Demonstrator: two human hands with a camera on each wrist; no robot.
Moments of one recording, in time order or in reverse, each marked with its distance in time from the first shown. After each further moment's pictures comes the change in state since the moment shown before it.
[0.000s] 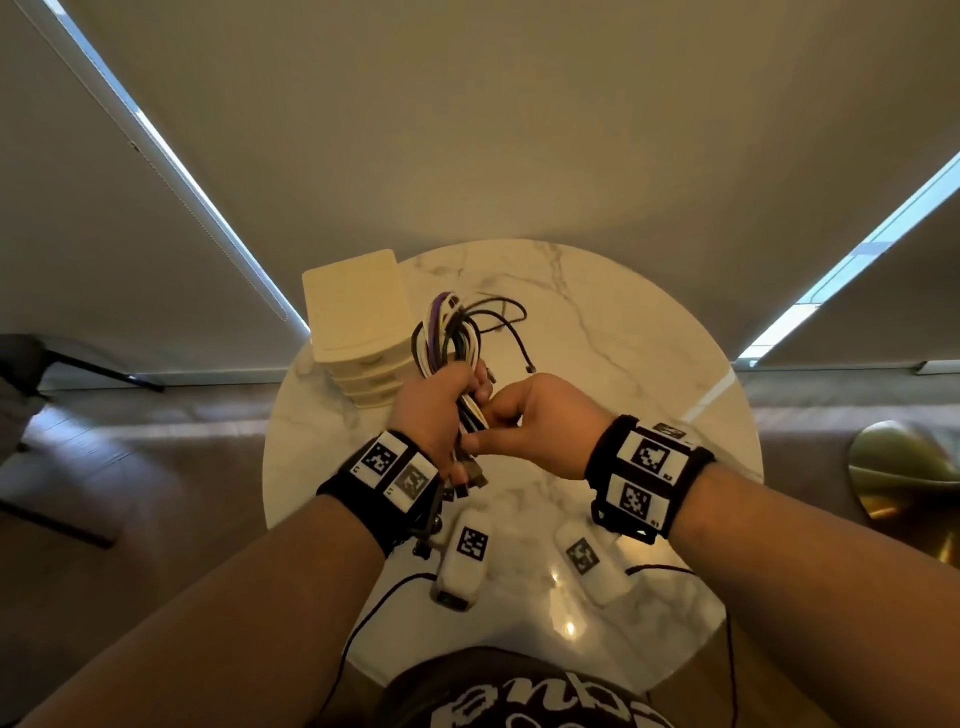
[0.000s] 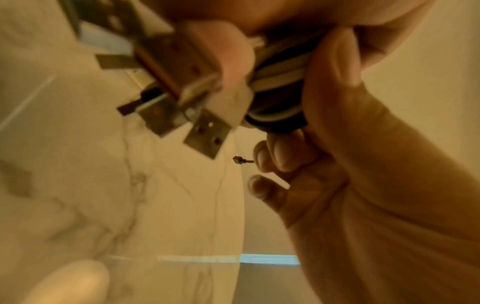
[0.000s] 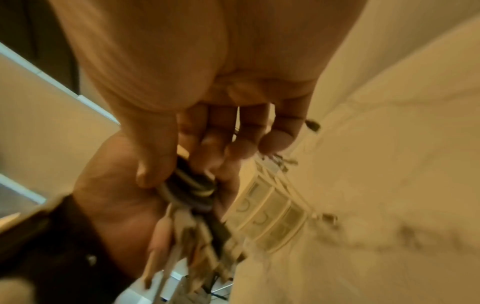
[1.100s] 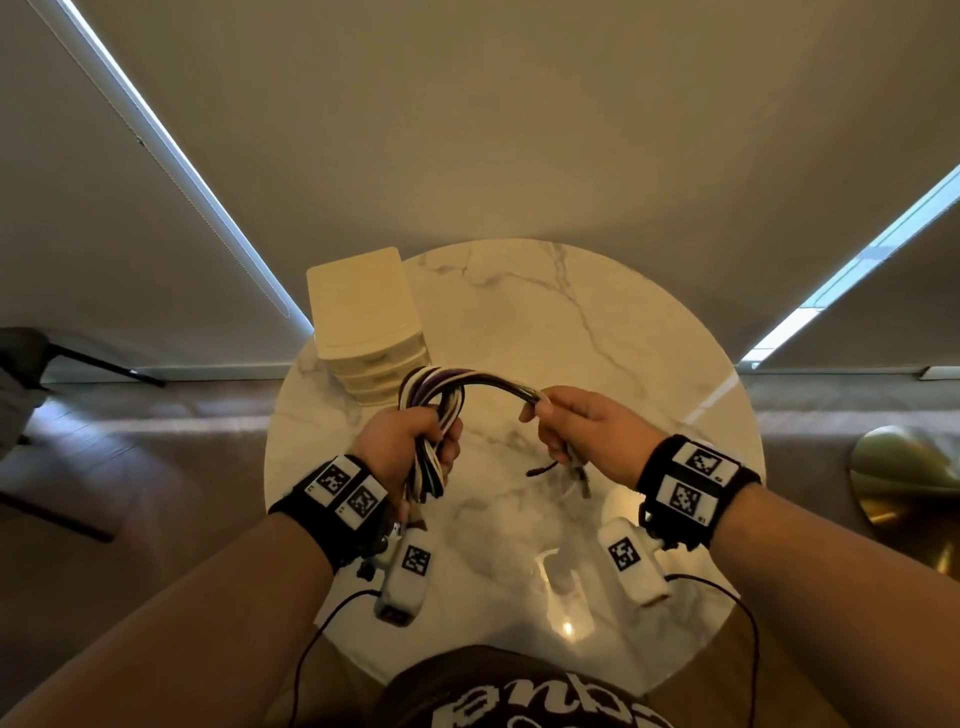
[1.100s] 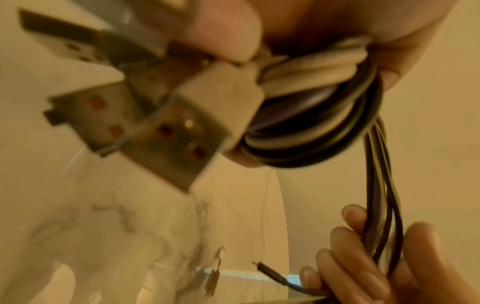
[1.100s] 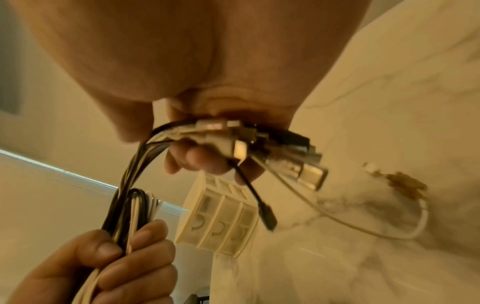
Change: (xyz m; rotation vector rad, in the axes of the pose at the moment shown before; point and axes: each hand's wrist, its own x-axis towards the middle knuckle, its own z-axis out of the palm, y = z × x) left_hand 0.008 -0.032 -0.054 -0.014 -0.119 -0.159; right_hand -0.007 0.074 -0.005 0.365 0.028 0.055
